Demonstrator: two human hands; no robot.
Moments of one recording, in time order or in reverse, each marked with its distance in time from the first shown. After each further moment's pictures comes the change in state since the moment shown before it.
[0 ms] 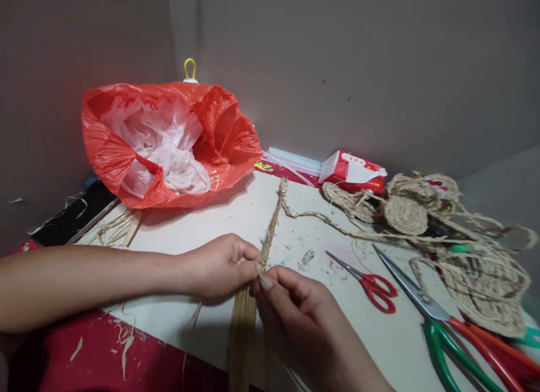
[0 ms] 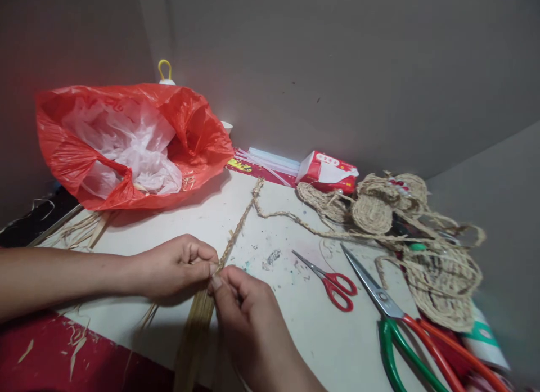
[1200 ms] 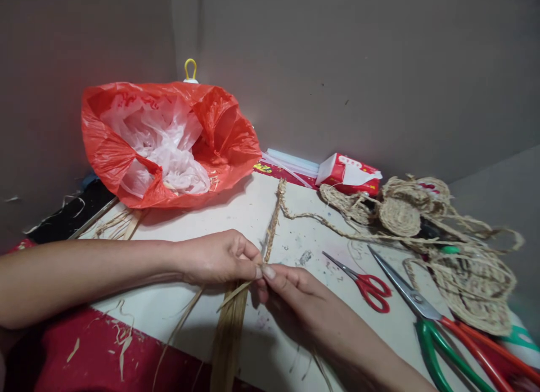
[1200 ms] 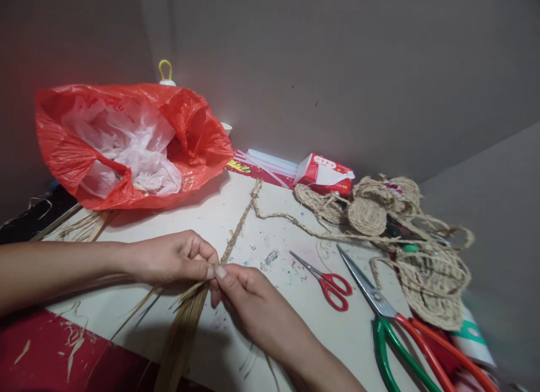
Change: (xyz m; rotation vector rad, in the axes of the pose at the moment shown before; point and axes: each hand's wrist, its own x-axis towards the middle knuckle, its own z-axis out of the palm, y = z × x) left_hand 0.002 0.012 -0.011 -0.068 -0.147 -0.119; right_hand 0.013 -0.005 -0.017 0.134 -0.319 0.116
